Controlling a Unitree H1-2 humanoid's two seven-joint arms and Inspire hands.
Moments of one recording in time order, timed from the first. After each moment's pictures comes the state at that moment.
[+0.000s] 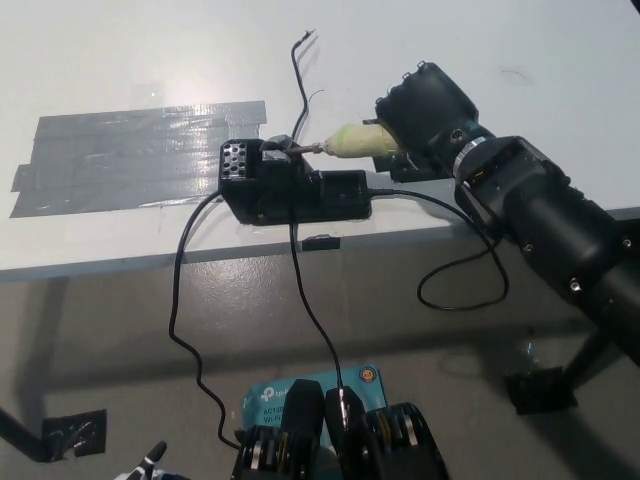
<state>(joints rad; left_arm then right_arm) -0.01 0.36 -0.06 0.45 0.03 0.05 -0.38 -1.05 -0.30 0.74 0.68 -1.19 0.02 0.06</state>
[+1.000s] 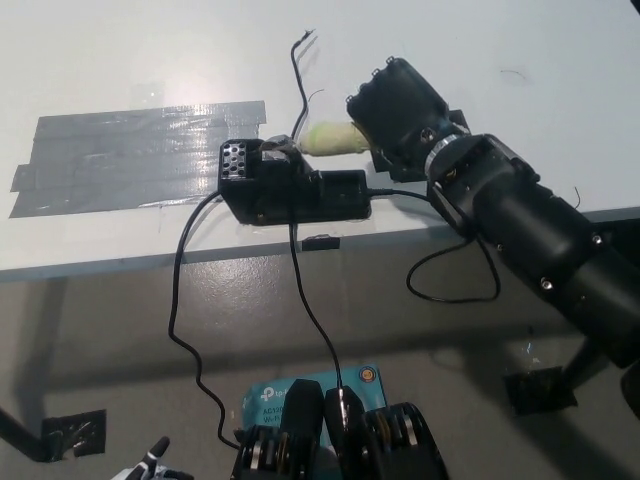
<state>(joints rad) -0.01 0.36 -0.07 0.43 0.03 0.07 -0.38 -1.07 -0.25 0.77 0.71 -1.24 0.04 0.03</state>
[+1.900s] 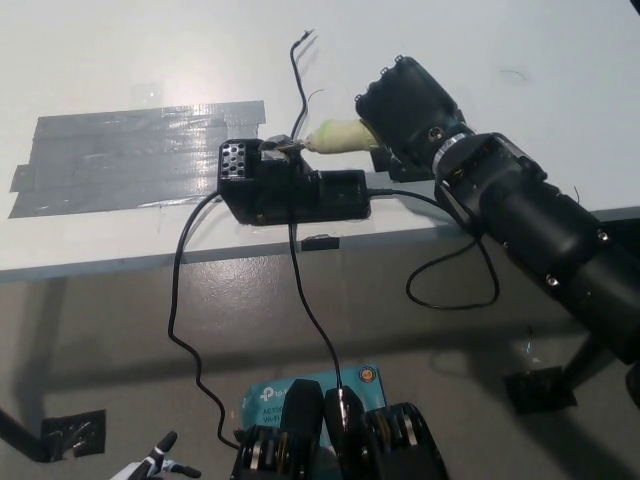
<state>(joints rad) -0.02 0.36 -0.09 0.40 0.03 0.09 -0.38 -1.09 -0.26 0.77 0.74 -1.24 0.03 0.00</state>
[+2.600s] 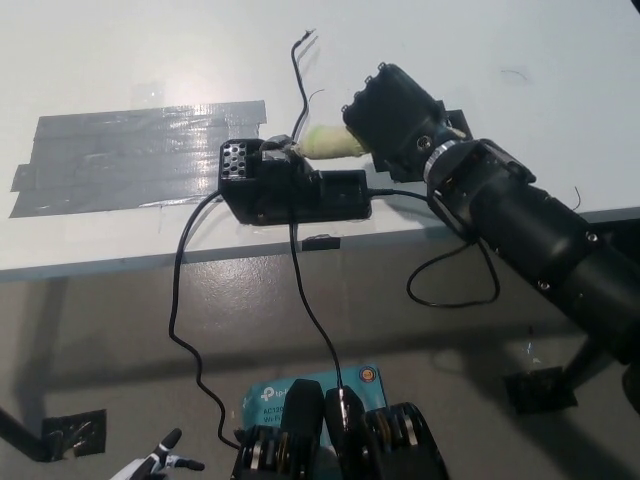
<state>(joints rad) -0.03 0.36 -0.10 0.39 0.03 0.10 -0.38 -1.09 -0.26 0.83 0.76 -1.26 0.00 -0.06</state>
